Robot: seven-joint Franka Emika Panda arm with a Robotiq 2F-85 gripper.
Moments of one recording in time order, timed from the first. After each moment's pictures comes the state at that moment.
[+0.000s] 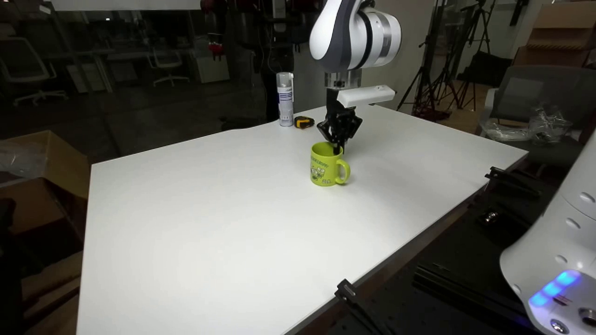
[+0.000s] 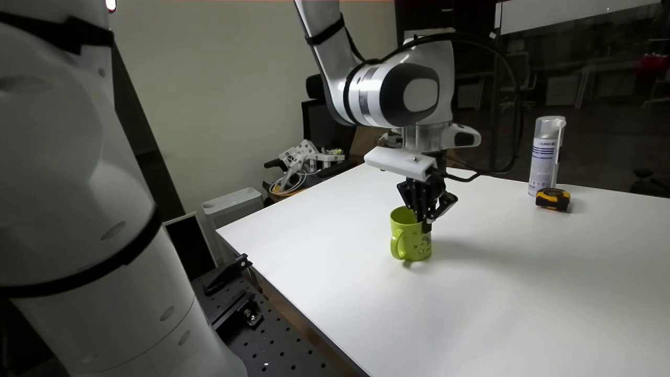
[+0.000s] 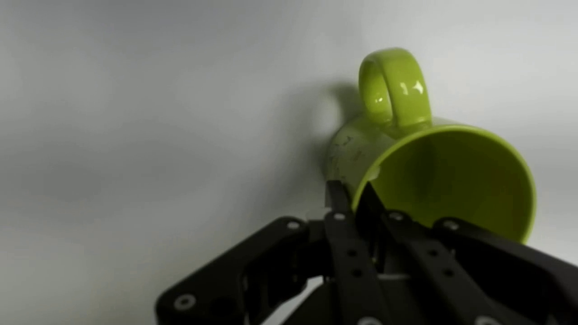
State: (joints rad) arm -0.06 0.31 -0.01 -2.43 0.09 2.73 0.00
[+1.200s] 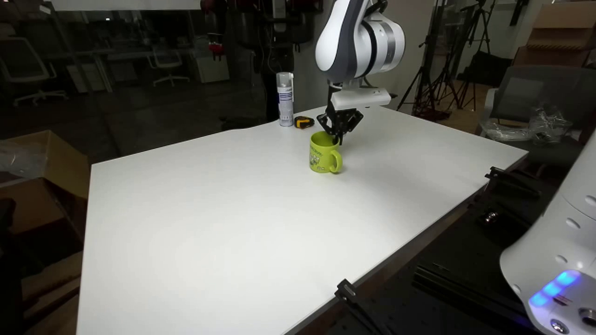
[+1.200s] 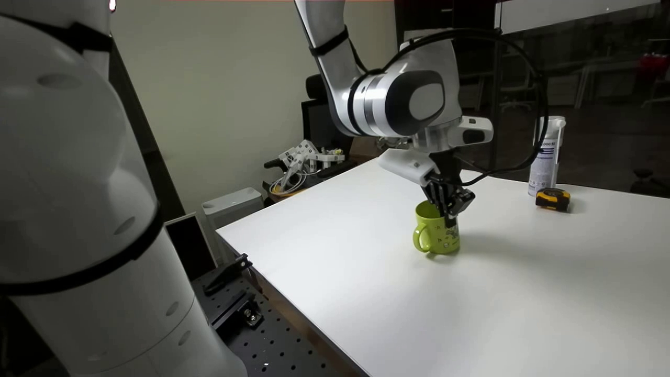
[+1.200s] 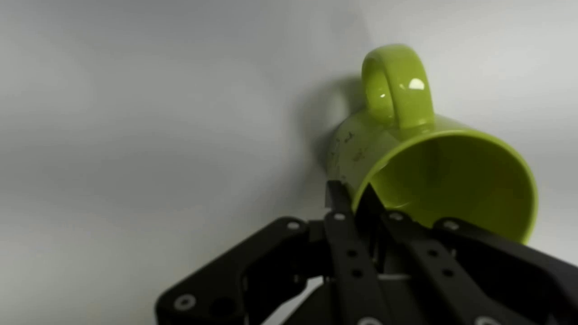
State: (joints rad) arm 0.05 0.34 -0.15 -2.44 0.06 2.93 0.23
